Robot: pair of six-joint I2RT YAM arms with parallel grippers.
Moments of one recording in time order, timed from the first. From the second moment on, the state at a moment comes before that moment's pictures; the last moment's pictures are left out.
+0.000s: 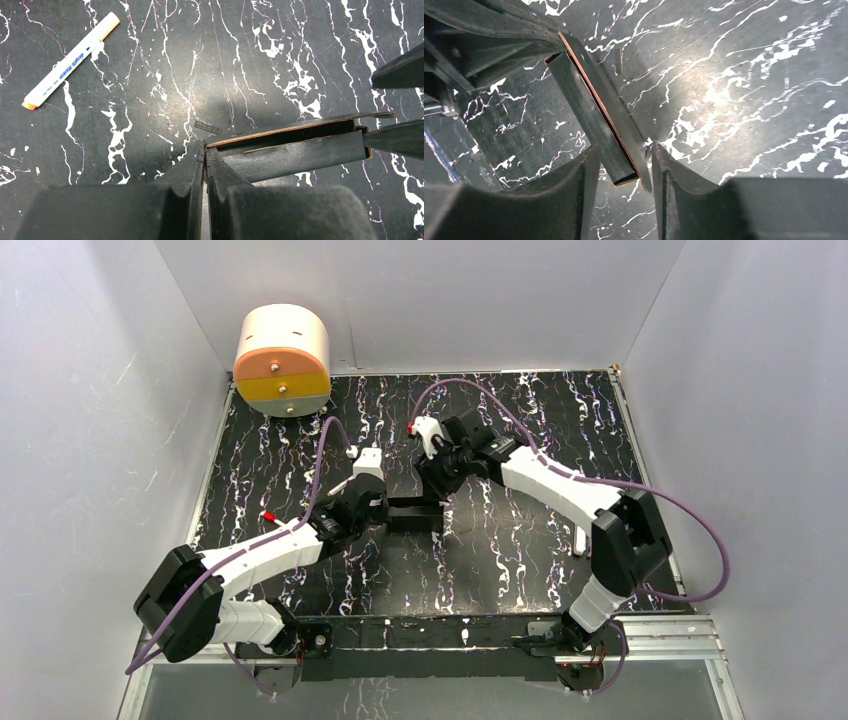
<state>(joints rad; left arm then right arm) -0.79 1.27 0.67 -0.09 -0.39 -0.48 0.73 1.67 1.31 -0.54 -0.38 -0.15</state>
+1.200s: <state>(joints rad) -0.80 1.28 0.67 -0.05 -0.40 -0.49 0.72 1.53 1.10 -0.45 -0.23 -0.14</state>
